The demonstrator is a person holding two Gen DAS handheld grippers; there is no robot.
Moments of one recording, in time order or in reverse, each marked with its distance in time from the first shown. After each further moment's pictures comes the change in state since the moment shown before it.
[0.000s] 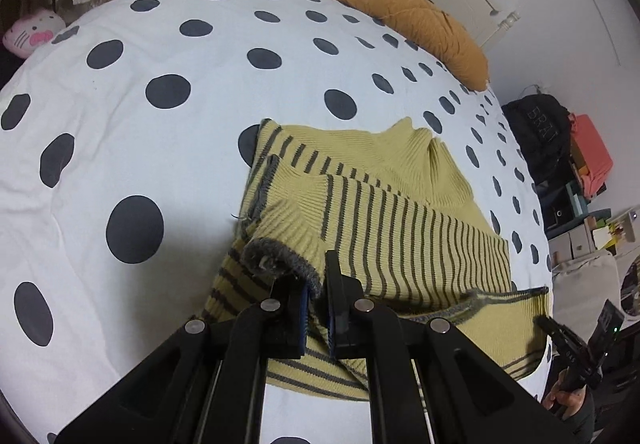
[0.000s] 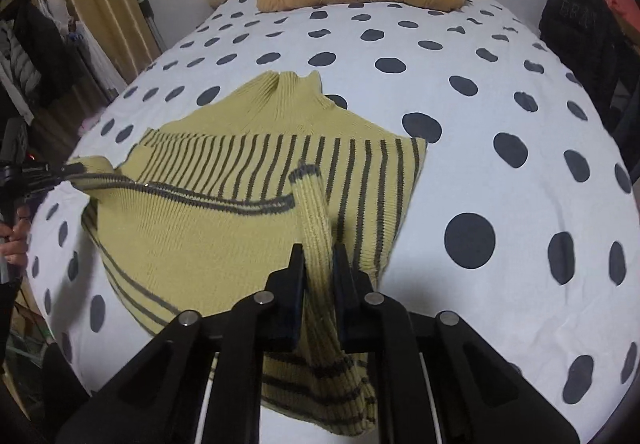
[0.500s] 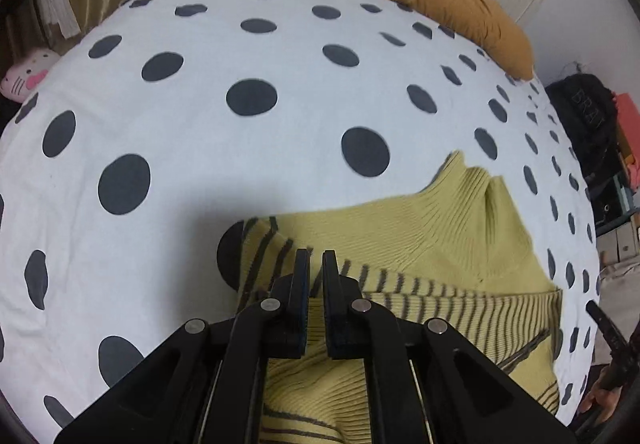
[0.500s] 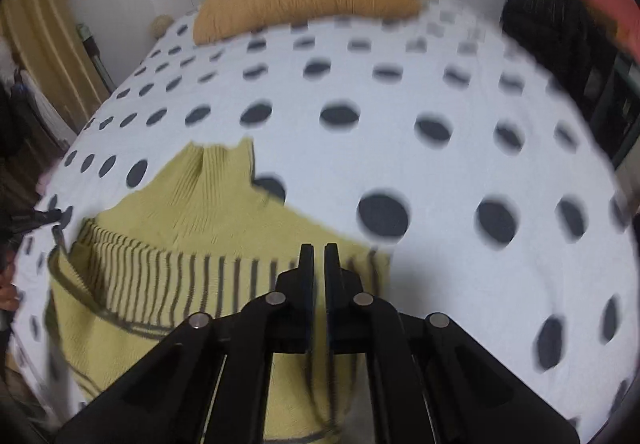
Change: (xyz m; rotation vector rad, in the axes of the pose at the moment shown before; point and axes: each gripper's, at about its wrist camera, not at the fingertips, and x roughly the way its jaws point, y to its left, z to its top) left arm 0.094 -0.026 0.112 0.073 0.055 0.176; right arm 0.078 -0.042 0.108 0.163 -0.001 -0.089
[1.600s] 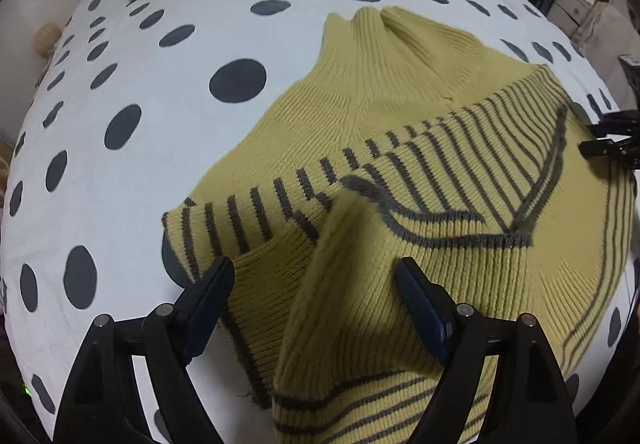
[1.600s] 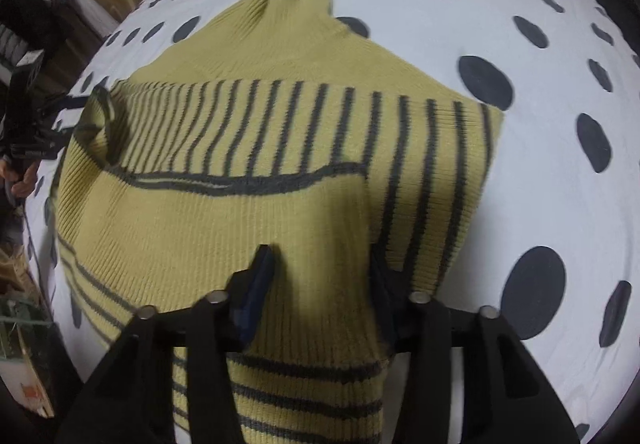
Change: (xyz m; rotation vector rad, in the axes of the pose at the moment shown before) left arm 0.035 -0.049 -0.064 0.695 0.135 -0.026; right arm 0.042 0.022 -0.074 -0.210 0.282 0.111
